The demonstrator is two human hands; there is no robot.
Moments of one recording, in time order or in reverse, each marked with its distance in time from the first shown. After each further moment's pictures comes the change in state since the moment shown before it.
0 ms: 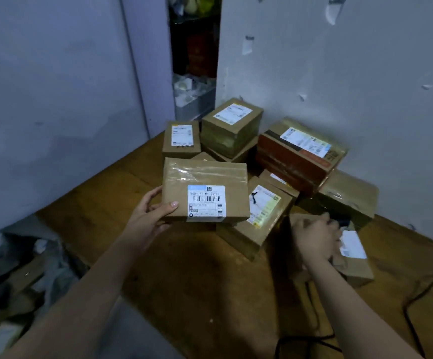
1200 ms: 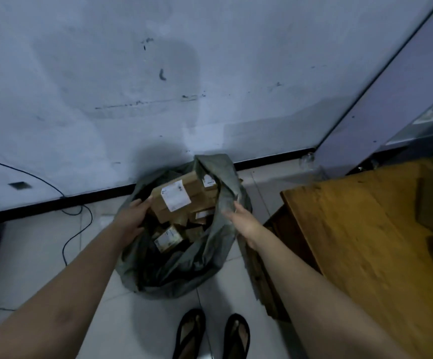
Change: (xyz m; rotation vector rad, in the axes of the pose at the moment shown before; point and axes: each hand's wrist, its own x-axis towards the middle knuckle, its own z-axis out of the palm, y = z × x) left_hand -0.159 0.012 -0.603 -0.190 0.896 -0.269; right_hand -0.450 -0.427 0.349 0.090 -1.433 -0.272
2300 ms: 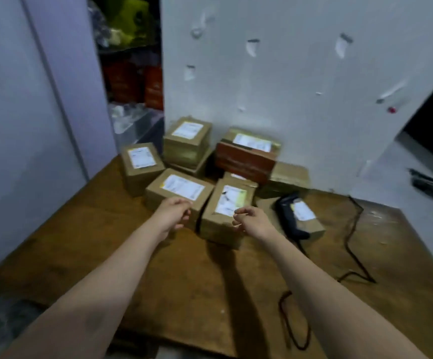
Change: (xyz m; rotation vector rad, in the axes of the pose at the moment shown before) left_hand -0.377 -0.139 0.539 0.786 -1.029 0.416; right_hand -0.394 0.298 -0.345 0.531 1.113 -0.104
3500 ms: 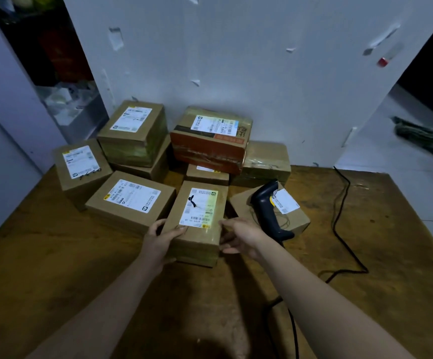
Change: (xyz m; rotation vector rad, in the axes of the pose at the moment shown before) left_hand 0.077 -0.042 0.078 -0.147 0.013 -0.246; right_hand 0.090 0.051 -0.046 0.268 -0.147 0.416
